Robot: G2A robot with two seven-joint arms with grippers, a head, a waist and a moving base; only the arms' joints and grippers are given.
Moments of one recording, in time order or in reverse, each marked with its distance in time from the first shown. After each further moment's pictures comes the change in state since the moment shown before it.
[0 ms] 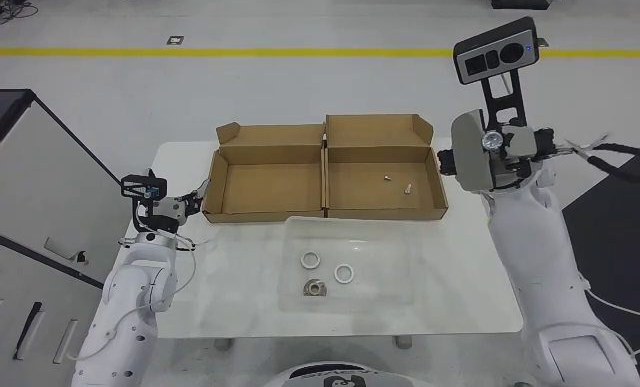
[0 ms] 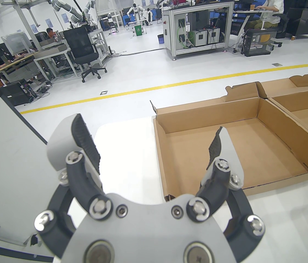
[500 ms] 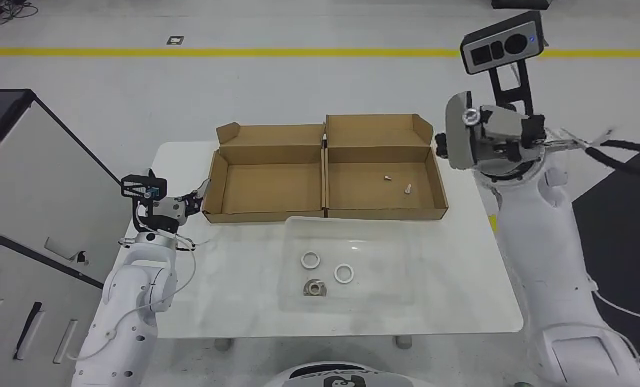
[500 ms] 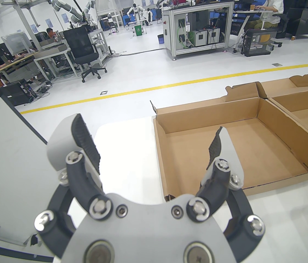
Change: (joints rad) left arm 0.000 0.000 0.000 0.000 0.000 0.000 0.000; right arm -0.012 0.018 0.096 0.027 -0.177 0.026 -0.064
